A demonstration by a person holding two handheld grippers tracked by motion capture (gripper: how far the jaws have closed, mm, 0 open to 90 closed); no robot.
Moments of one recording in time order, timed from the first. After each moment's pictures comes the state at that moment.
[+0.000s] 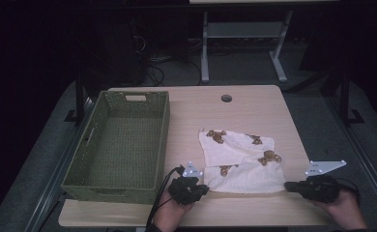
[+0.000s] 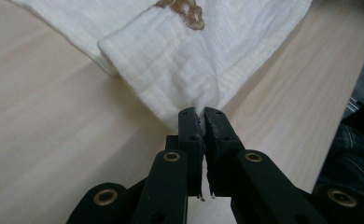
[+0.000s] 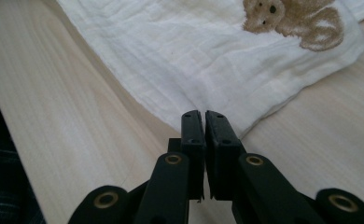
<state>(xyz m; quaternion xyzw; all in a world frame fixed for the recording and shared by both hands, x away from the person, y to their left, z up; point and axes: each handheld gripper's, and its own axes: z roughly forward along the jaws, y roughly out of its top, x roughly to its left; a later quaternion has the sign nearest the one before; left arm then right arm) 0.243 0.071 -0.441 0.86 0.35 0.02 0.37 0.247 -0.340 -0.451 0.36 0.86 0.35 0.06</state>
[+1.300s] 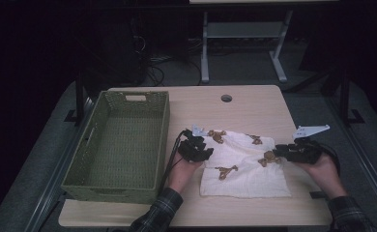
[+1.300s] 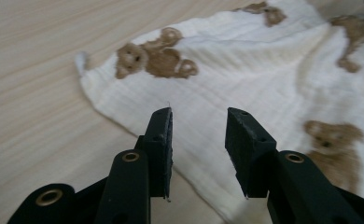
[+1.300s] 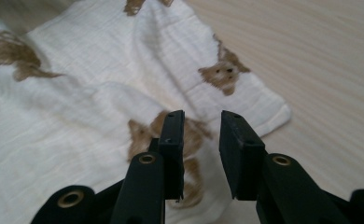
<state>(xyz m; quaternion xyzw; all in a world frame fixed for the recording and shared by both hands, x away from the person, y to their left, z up) 0.361 0.045 -0.436 0.84 0.39 0.11 0.37 0.349 -0.329 -0.436 0.37 0.84 0.37 0.11</state>
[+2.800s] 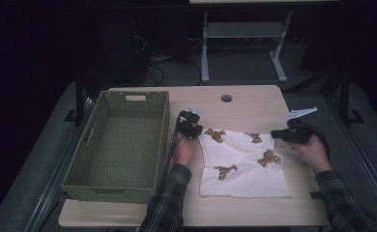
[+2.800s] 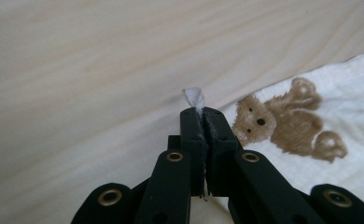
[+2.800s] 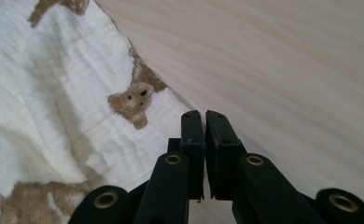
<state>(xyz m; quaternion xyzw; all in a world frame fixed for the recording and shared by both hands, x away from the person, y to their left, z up) 0.451 0.048 -0.452 0.81 0.46 0.16 0.34 0.426 -0.336 -0.450 0.40 0.84 0.35 0.12</state>
